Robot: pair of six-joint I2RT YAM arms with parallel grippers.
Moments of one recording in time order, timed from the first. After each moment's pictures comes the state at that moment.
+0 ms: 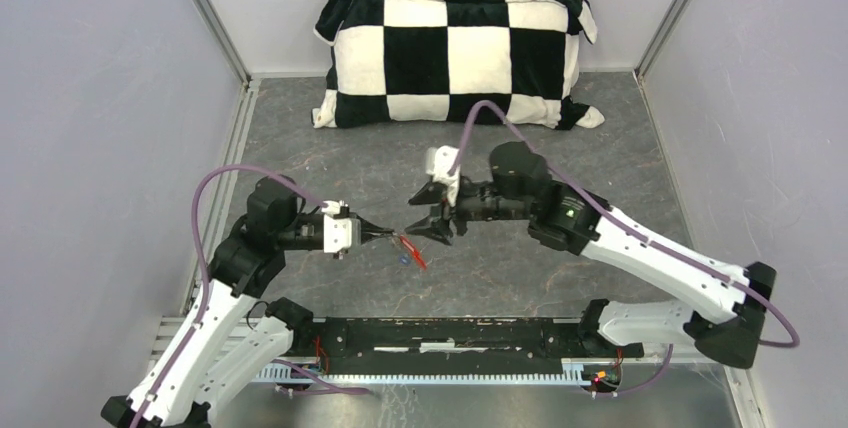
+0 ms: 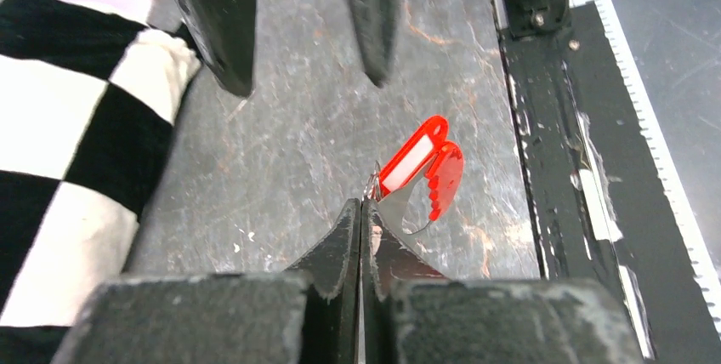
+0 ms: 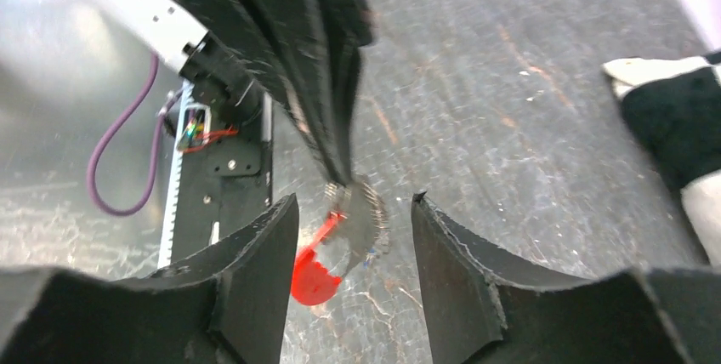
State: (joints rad) left arm -0.46 0.67 0.82 -0.56 0.97 0.72; right arm 1.05 1.23 1.24 -0.32 -0.43 -0.20
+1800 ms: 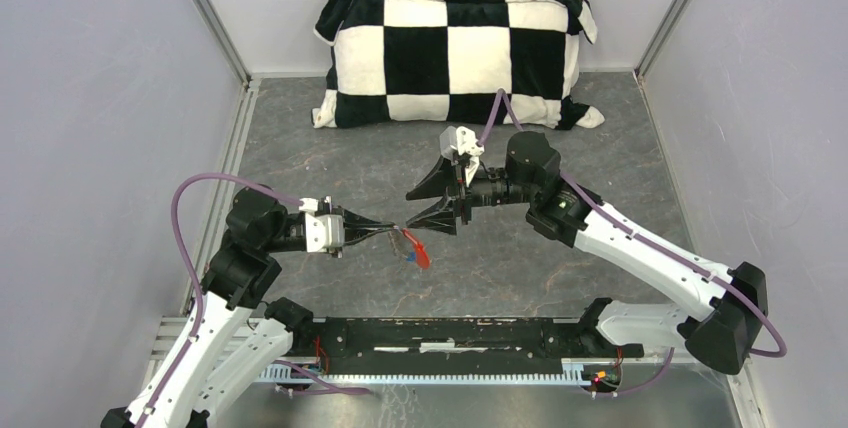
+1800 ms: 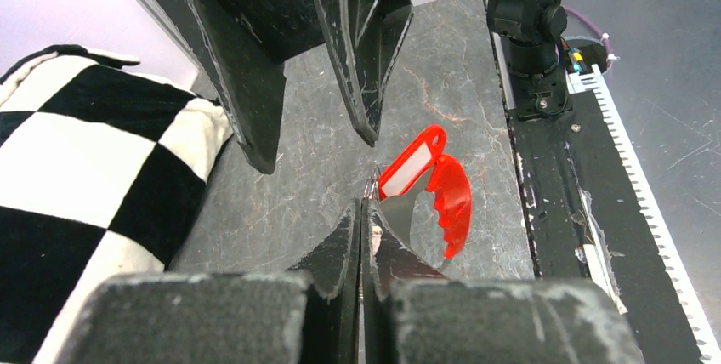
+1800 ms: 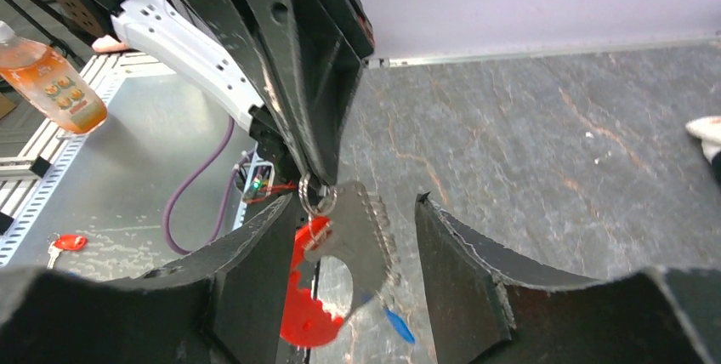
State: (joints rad) left arm -0.46 0.58 0.76 -0.25 1.00 0.44; right arm 0.85 1.20 1.05 0.07 -0.77 0.06
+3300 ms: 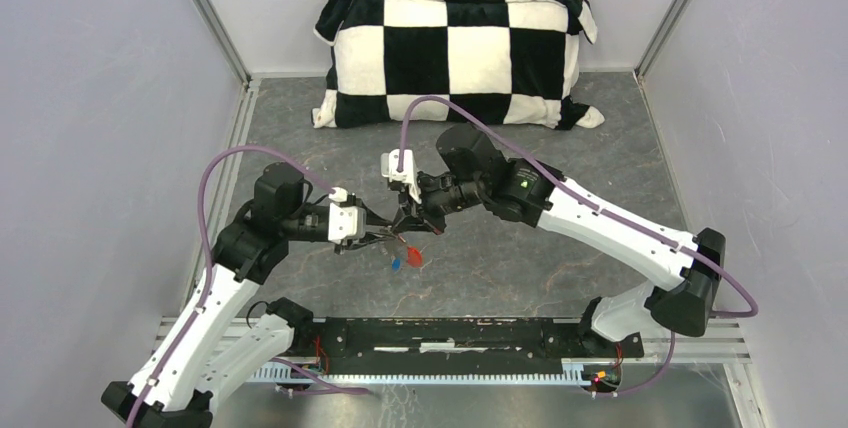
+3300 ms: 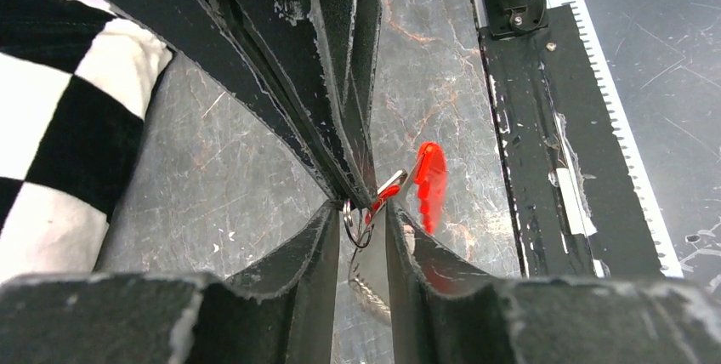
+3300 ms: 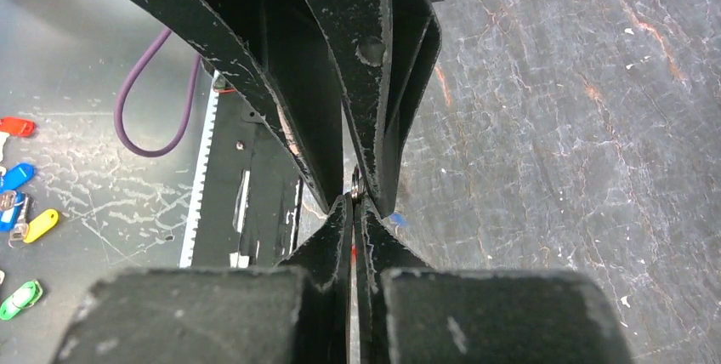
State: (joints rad) left arm -0.46 0.74 0.87 -0.60 1.00 0.70; right arm 1.00 1.43 1.41 -0.50 -0.59 -0.25
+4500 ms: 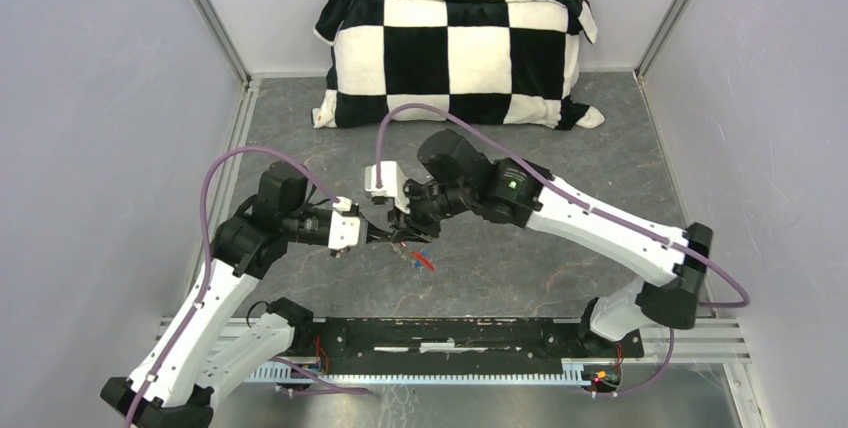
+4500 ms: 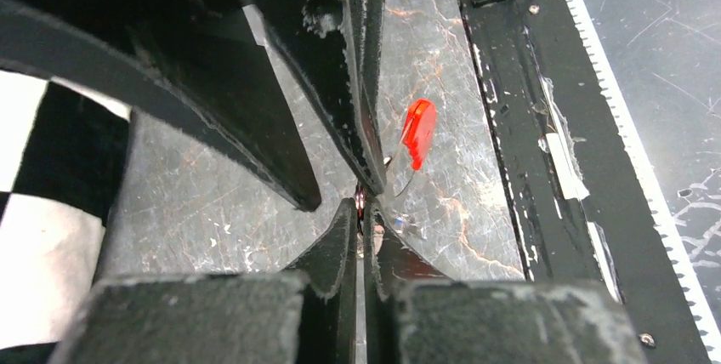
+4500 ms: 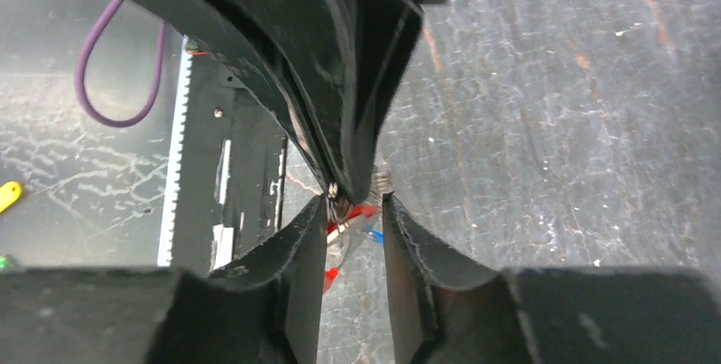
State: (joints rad) left arm -0.46 0.78 0.93 -0.80 1.01 0.92; right arm 1.08 1.54 1.61 -0.75 -0.45 -0.35
